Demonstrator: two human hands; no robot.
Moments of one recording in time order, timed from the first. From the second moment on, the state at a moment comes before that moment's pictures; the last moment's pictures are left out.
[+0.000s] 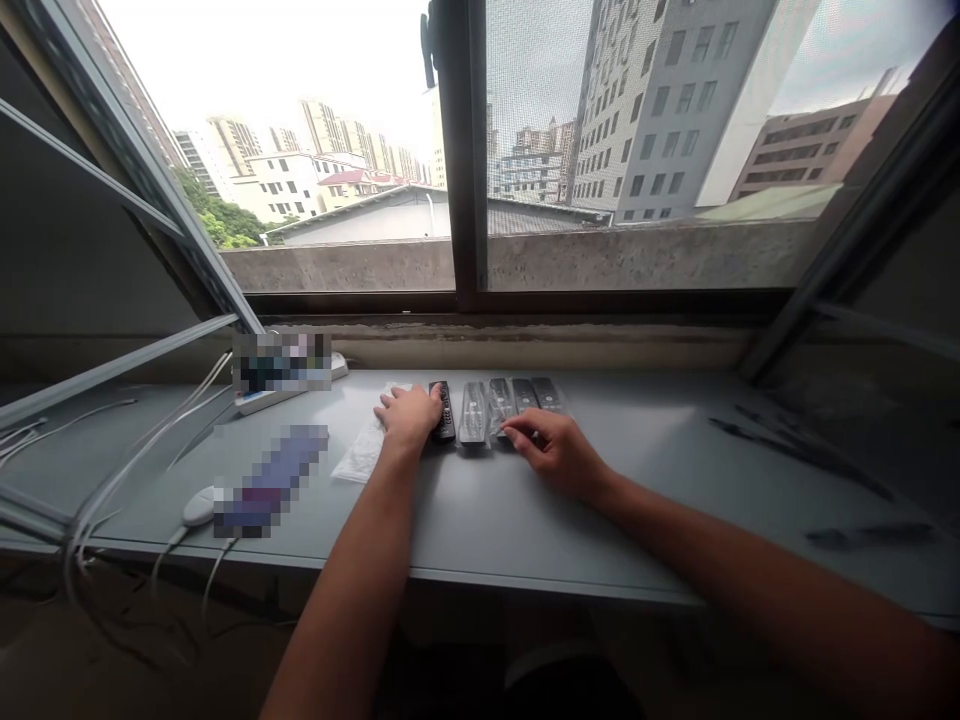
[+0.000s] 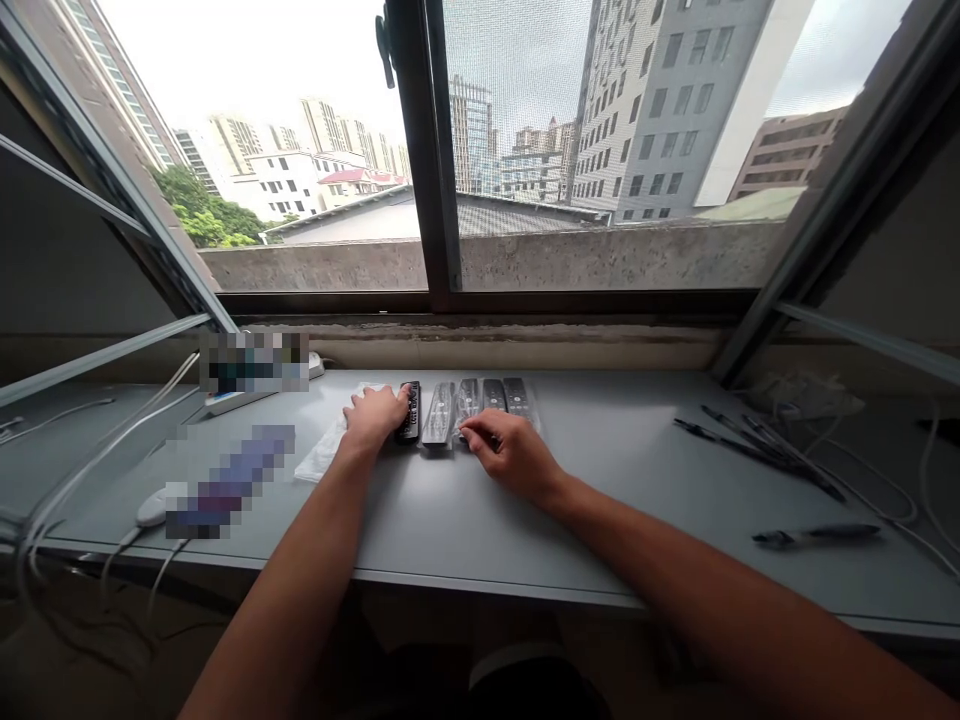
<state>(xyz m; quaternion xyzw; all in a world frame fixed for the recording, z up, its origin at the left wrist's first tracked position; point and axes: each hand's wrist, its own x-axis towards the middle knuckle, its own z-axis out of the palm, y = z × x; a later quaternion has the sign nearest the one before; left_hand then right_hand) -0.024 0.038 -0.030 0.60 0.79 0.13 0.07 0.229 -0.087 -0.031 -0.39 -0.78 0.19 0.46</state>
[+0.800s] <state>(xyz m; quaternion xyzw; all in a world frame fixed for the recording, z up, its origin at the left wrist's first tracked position) 0.025 0.003 0.009 0.55 0.20 0.55 0.60 0.233 -0.075 -0.036 -0.43 -0.71 0.17 0.53</state>
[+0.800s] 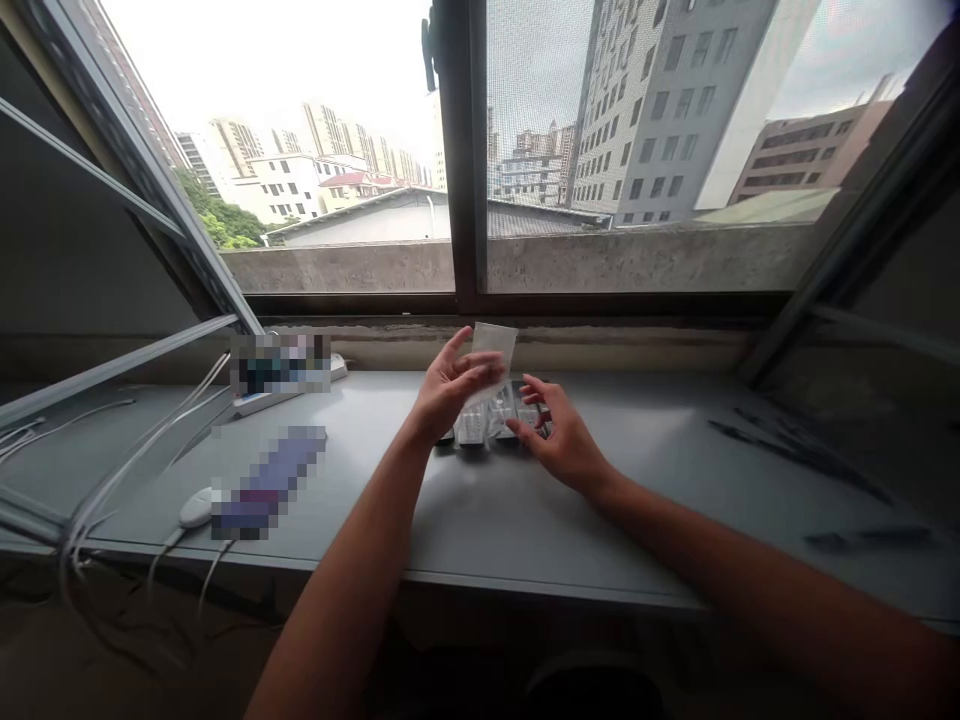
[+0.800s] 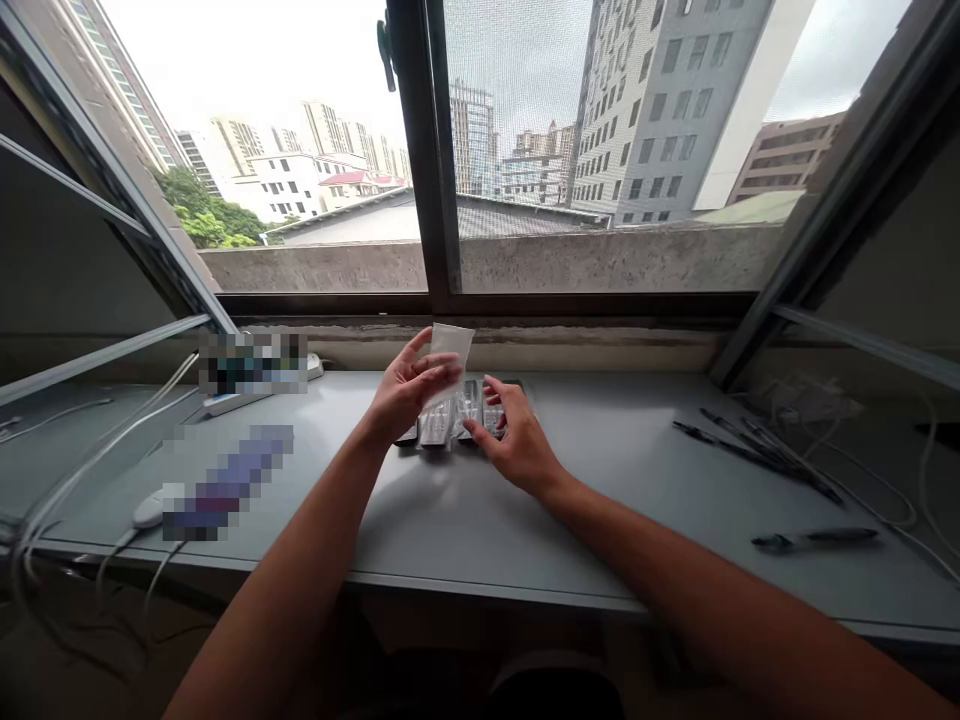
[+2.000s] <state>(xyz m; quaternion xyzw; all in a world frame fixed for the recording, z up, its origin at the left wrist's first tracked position) 0.012 0.016 0.013 0.28 0.18 0.65 0.68 0.237 -0.074 -0.030 -0.40 -0.69 0.20 0.57</state>
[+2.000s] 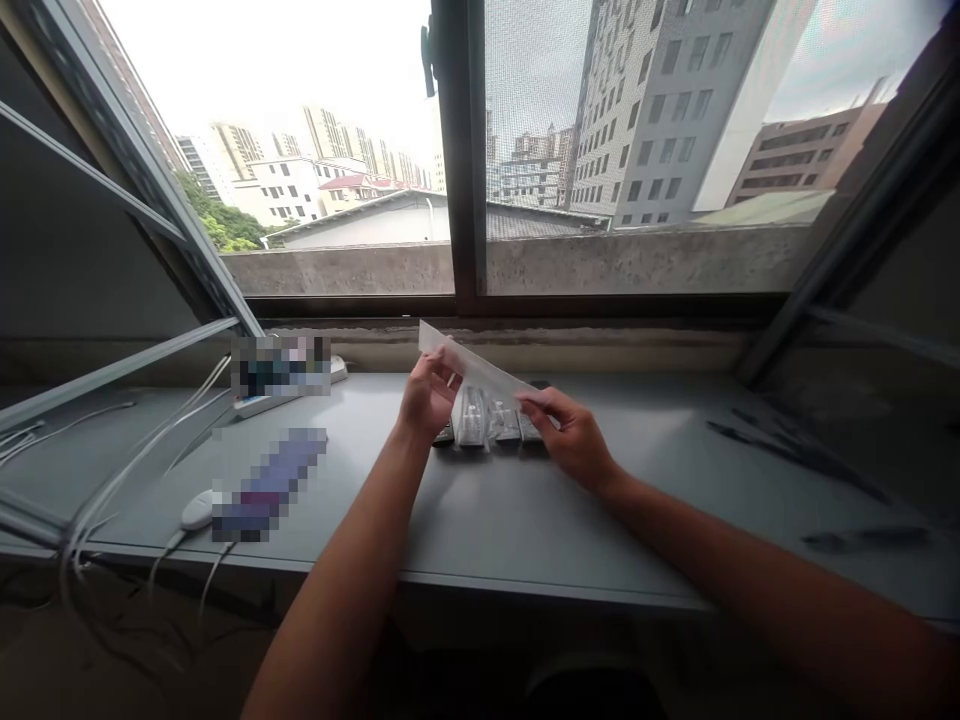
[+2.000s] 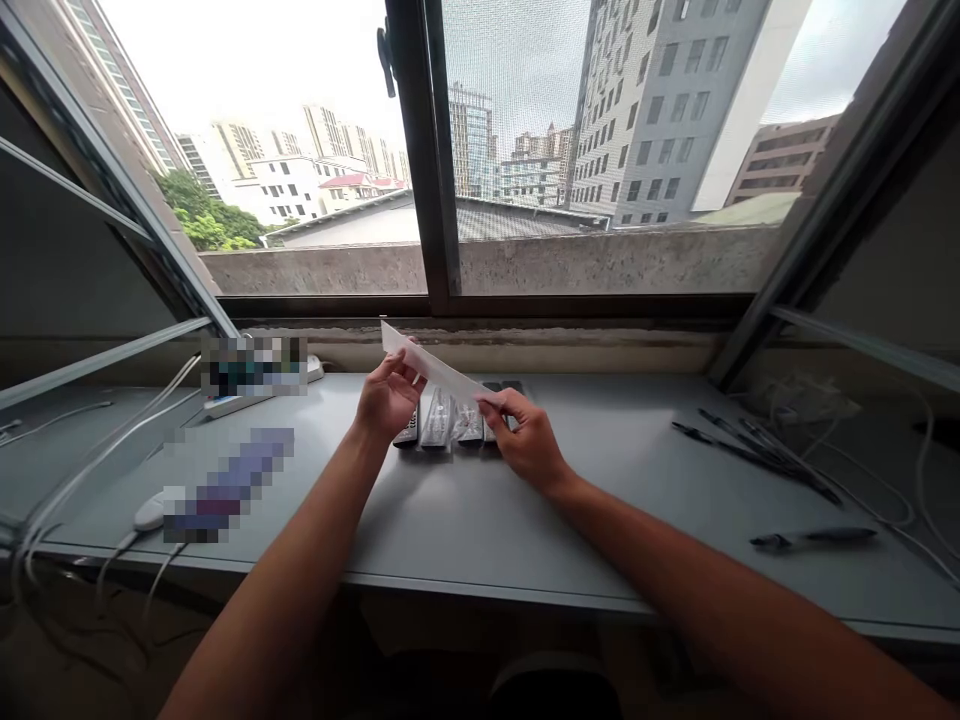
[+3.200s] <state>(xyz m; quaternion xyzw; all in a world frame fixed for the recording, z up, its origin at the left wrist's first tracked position) 0.018 0.018 -0.002 0.42 0.40 0.54 0.61 0.234 -0.074 -0.032 -0.36 -0.73 0.15 0.56</state>
